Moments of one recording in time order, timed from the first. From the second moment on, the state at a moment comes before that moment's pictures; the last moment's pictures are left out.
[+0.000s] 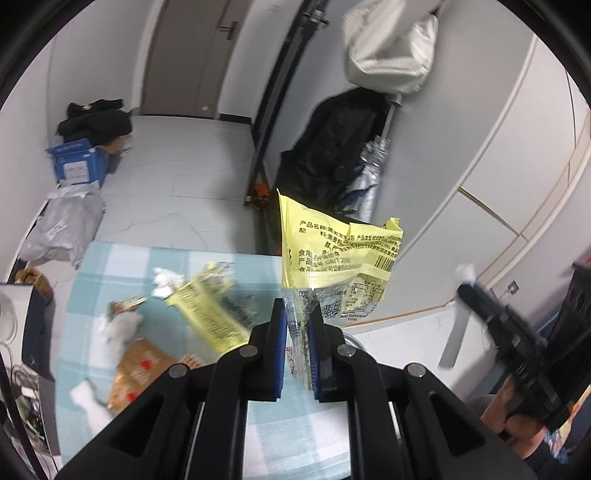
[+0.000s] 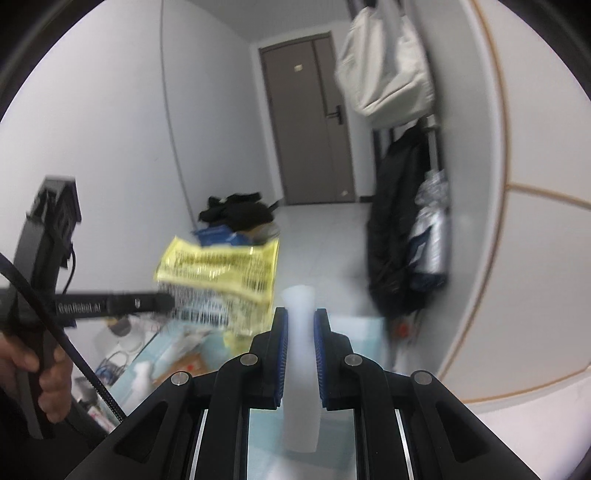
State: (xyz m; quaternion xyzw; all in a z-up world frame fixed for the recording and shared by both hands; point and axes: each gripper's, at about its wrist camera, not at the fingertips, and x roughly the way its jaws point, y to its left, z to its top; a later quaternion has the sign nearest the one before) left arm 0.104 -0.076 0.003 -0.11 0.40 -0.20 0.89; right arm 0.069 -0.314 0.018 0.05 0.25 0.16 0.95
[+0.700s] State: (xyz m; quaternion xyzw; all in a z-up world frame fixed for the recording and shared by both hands) left arm 0.158 -0.262 -0.062 0.07 0.51 -0.30 0.80; right arm 0.122 -0.546 -0.052 0.23 0.35 0.02 0.91
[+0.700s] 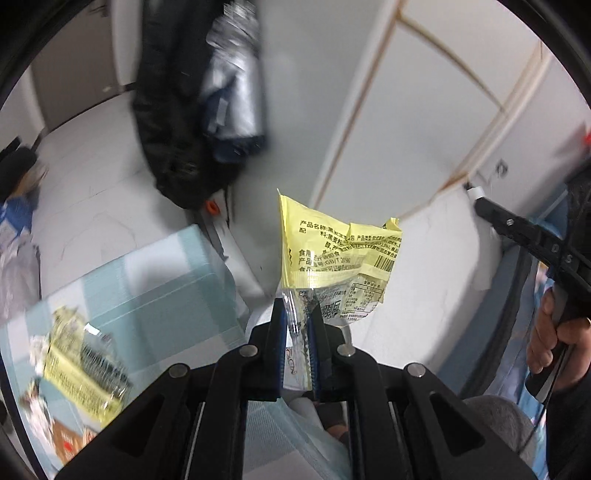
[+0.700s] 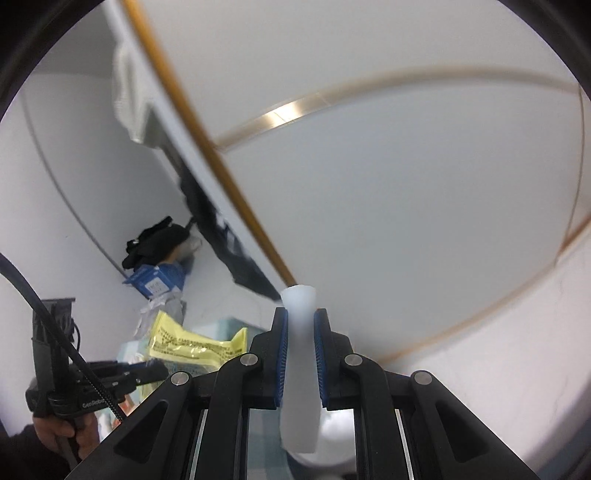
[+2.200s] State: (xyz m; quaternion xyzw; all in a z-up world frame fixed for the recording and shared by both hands) left arm 0.201 -0.379 -0.244 0.33 0.72 -0.19 0.58; right arm 0.152 -0.567 -0.352 0.45 0.53 0.03 0.72
